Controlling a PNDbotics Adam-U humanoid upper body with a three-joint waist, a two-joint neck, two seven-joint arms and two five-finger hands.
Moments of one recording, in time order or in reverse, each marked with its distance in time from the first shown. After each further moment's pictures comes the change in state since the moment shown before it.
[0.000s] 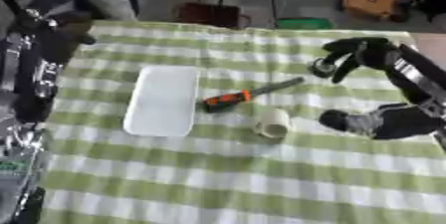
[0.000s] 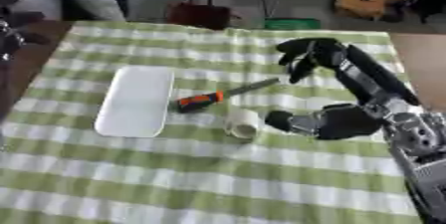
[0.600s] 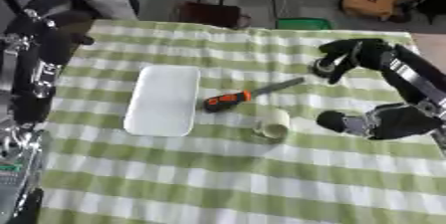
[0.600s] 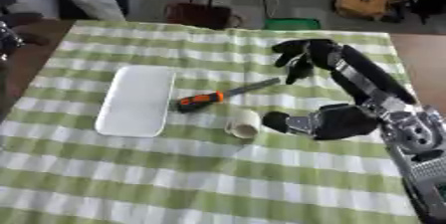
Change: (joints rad) left arm 0.000 0.000 0.000 0.000 0.000 0.001 -0.004; right arm -0.003 0.000 0.004 0.000 -0.001 0.004 0.013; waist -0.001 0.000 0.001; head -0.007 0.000
